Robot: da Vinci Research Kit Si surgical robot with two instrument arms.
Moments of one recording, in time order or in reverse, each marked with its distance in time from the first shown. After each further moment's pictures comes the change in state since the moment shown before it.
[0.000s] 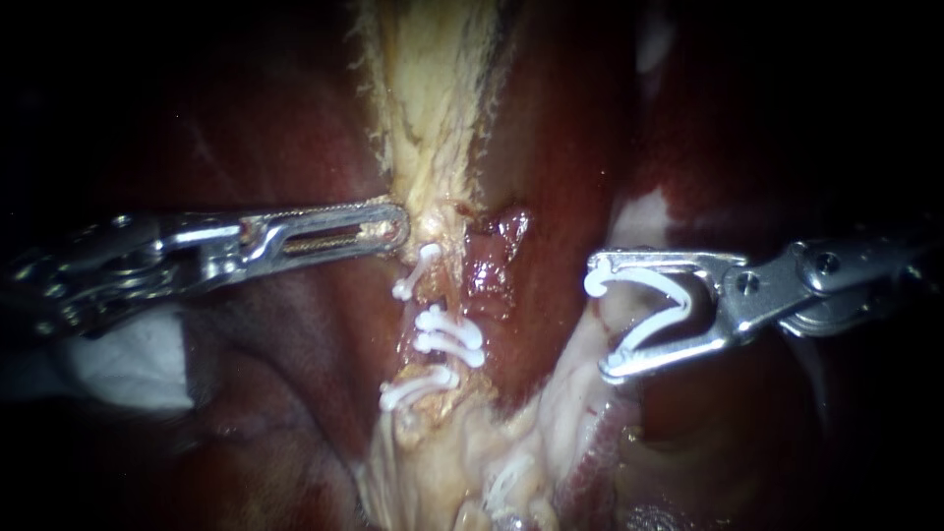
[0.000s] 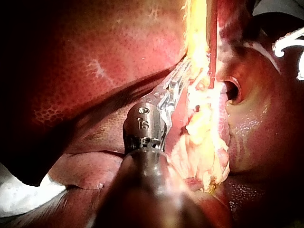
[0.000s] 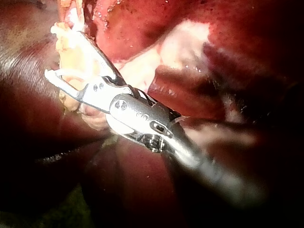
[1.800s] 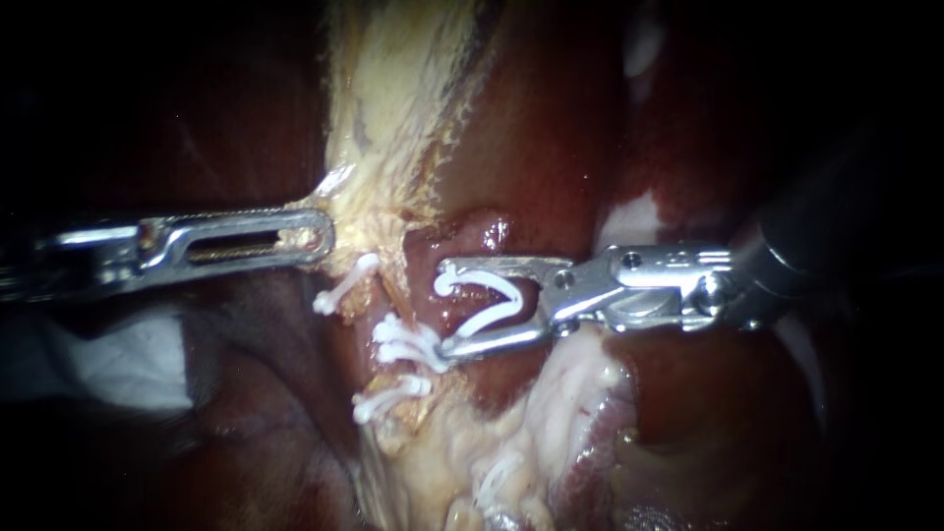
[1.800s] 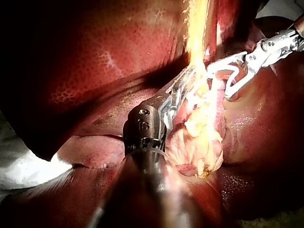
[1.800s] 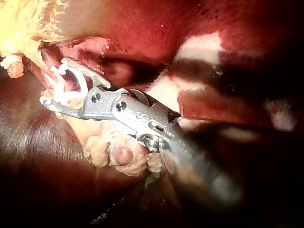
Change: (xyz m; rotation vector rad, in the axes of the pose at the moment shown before) right arm -0.008 0.007 0.015 -0.029 -0.078 0.163; left arm -0.004 -0.004 -0.010 0.043 -0.080 -0.037
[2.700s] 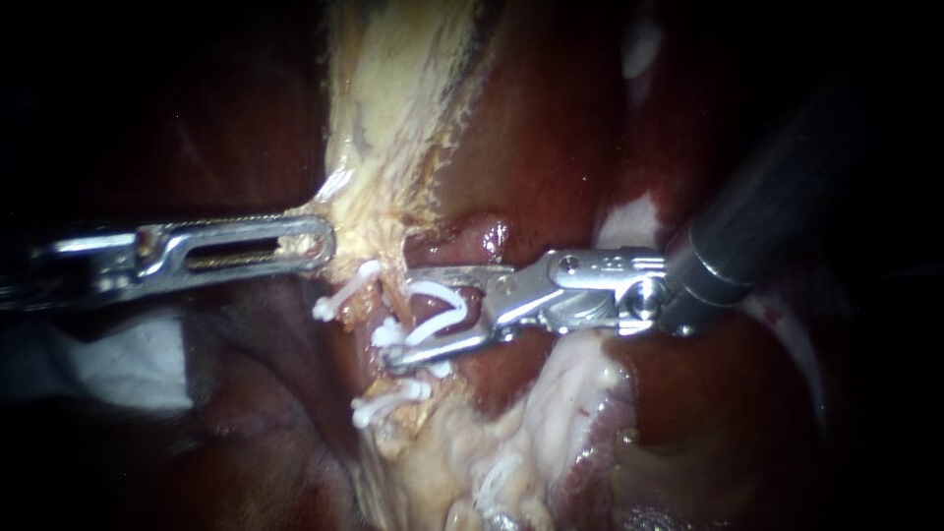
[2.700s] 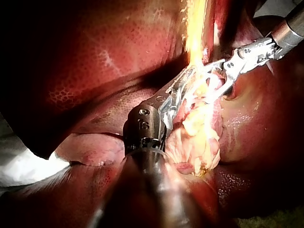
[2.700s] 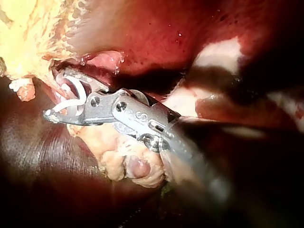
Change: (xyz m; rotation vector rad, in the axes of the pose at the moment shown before) right arm 0.000 0.001 0.005 0.102 0.044 0.023; left arm 0.000 -0.001 0.000 -0.004 -0.005 -0.001
